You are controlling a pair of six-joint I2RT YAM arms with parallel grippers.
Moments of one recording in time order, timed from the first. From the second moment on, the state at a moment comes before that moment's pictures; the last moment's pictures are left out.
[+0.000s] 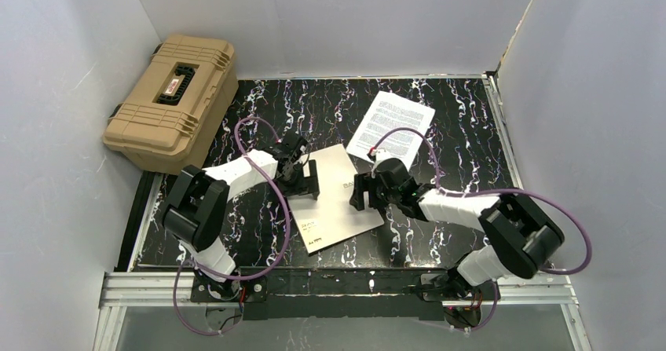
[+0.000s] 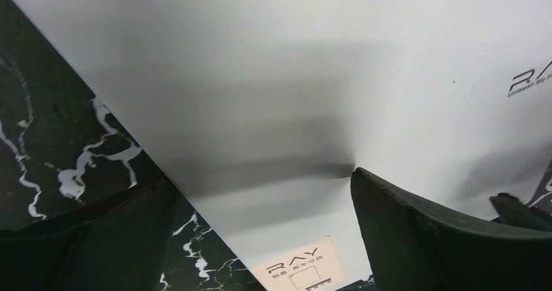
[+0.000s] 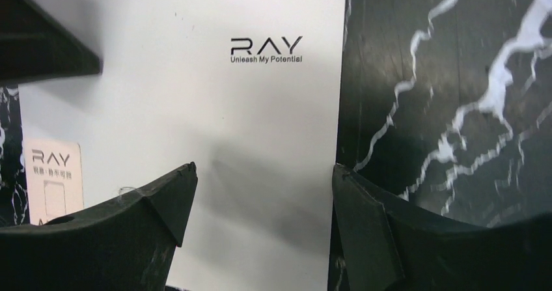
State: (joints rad) left arm -0.53 1.66 0.99 -0.63 0.05 -0.64; right arm 0.75 1.48 0.61 0.13 -0.08 0.44
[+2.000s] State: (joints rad) left arm -0.59 1.55 0.83 -0.46 0.40 -0.71; right arm 0.78 1.11 0.46 -0.24 -0.11 0.72
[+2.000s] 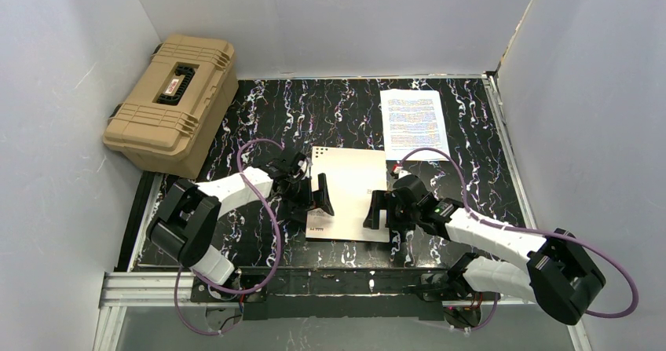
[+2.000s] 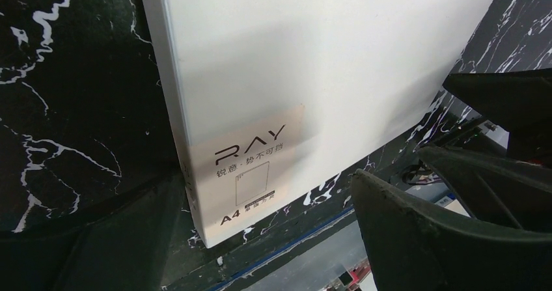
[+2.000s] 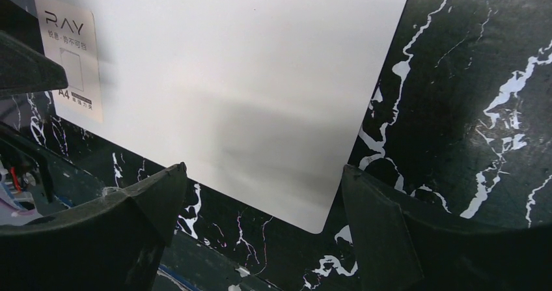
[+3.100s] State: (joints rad) left arm -0.57 1.38 0.62 -0.24 0.43 -0.80; right arm 0.77 0.79 0.34 -0.15 -0.10 0.93
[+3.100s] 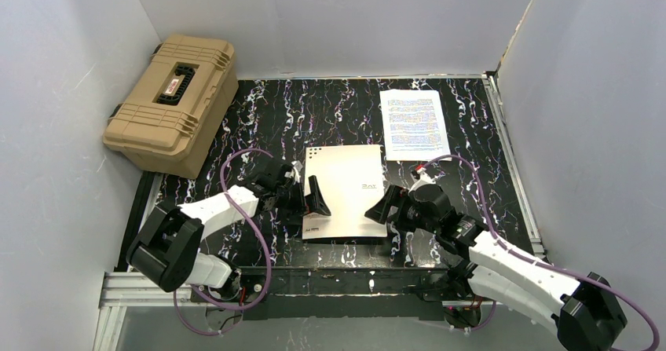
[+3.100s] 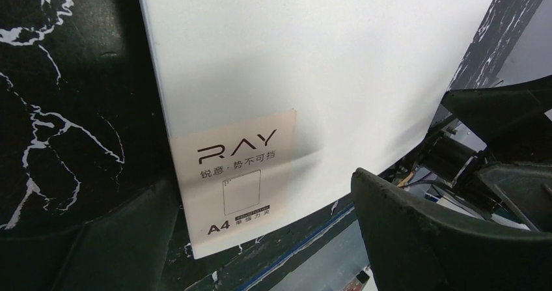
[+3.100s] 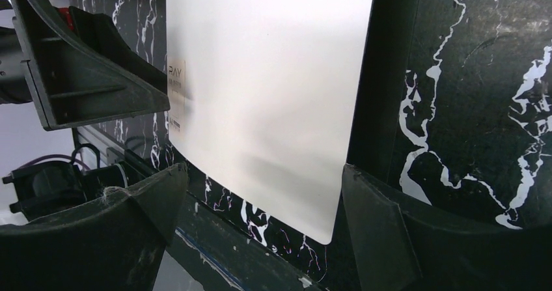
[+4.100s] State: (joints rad) left arm -0.59 1.18 0.54 -0.04 0.56 -0.88; right arm 0.78 0.71 0.22 0.40 -0.23 1.18
